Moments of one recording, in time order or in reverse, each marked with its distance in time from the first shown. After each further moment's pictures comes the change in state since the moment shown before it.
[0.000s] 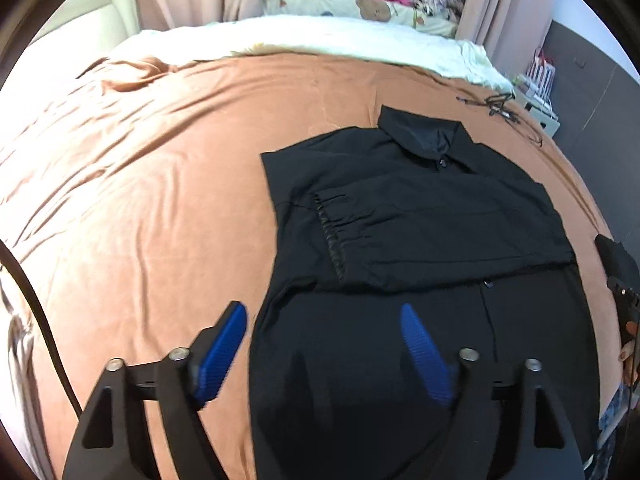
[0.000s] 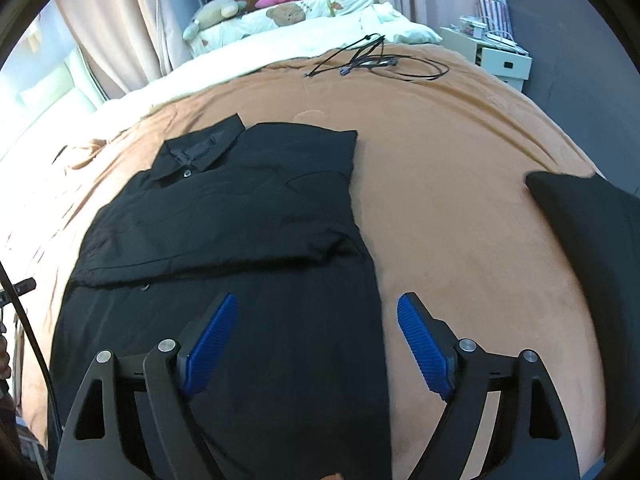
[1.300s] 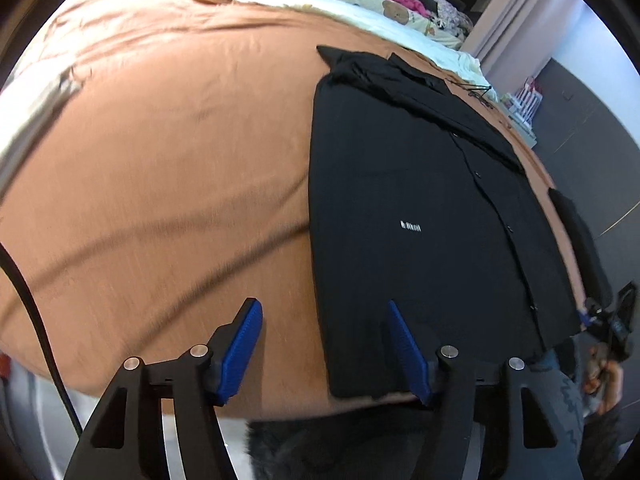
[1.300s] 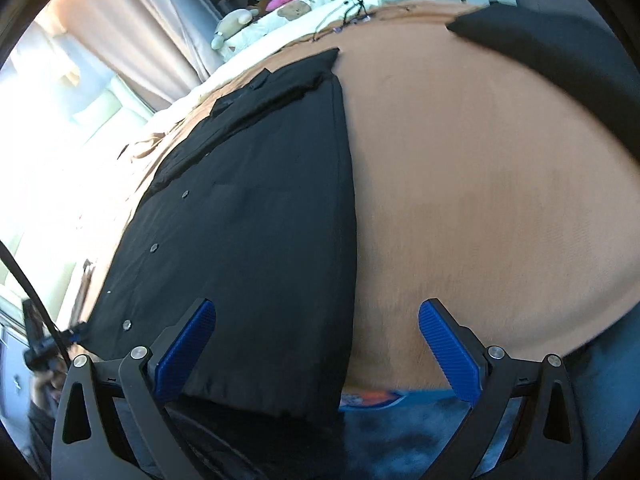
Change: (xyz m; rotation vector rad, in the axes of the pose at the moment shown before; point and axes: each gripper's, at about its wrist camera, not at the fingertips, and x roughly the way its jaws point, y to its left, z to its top) left arm -0.082 0.045 -0.279 -0.204 0.020 -0.165; right arm -0.117 -0.093 -0.230 0.169 0.019 0.274
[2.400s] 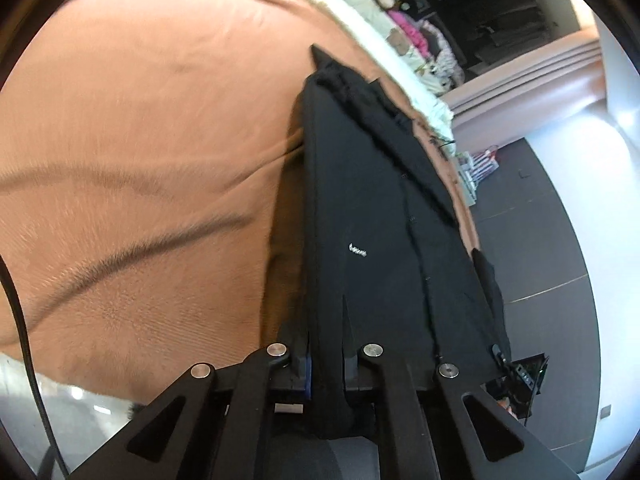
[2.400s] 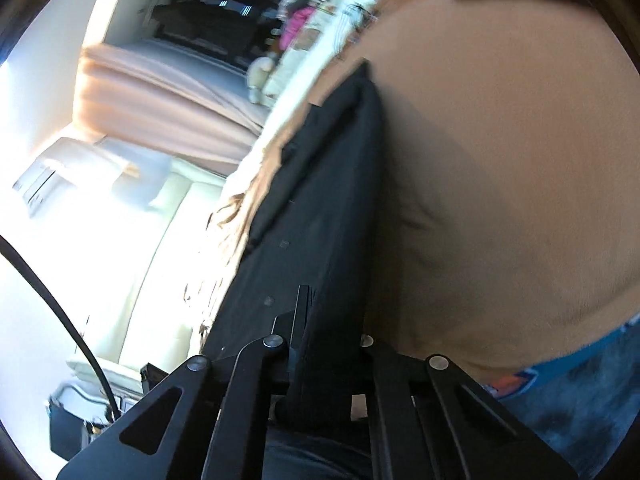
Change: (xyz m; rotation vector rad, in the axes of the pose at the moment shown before) left arm -0.020 0.009 -0.001 -0.275 -0.017 -0.336; right arm -0.022 -0.038 -0.016 0.264 -0.112 0.391
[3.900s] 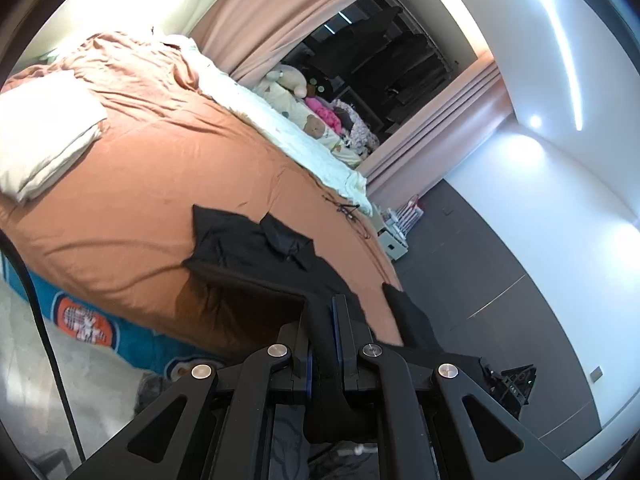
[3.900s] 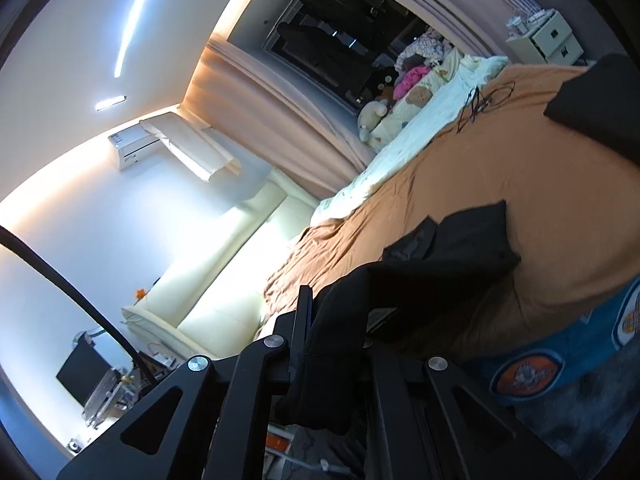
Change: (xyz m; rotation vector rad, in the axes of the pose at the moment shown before) left arm -0.238 -0.104 -0.071 0.164 -0.305 -0.169; right arm -0.132 0.040 -0.048 -0.251 -0.144 0.193
